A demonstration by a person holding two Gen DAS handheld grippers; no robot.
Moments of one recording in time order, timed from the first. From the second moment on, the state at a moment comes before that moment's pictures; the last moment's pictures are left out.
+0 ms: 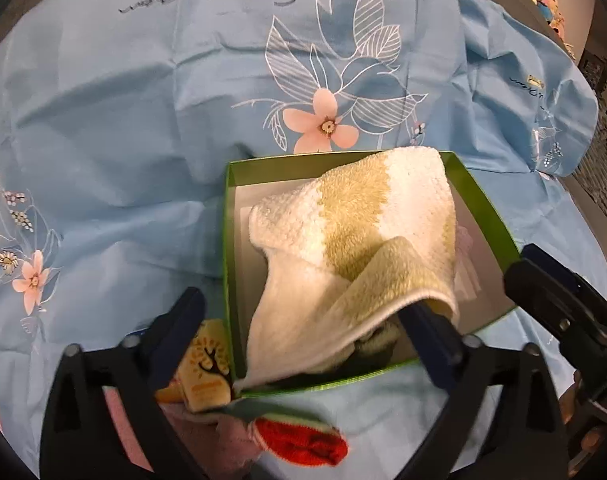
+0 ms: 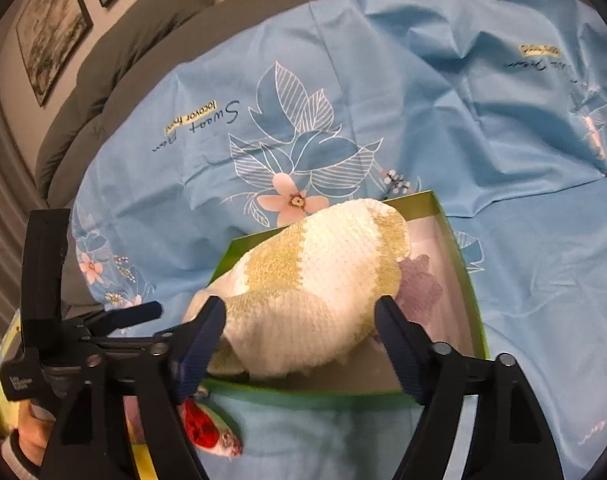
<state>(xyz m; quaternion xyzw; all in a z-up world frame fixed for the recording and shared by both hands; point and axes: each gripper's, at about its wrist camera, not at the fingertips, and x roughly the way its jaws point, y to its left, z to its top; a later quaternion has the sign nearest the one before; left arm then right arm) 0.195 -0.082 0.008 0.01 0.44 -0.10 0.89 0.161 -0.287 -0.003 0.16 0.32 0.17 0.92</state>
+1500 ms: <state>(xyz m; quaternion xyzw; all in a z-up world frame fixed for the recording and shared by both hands) 0.007 0.048 -0.057 -0.10 0.48 -0.03 0.87 0.009 -0.165 -0.077 0.01 0.35 0.30 0.89</state>
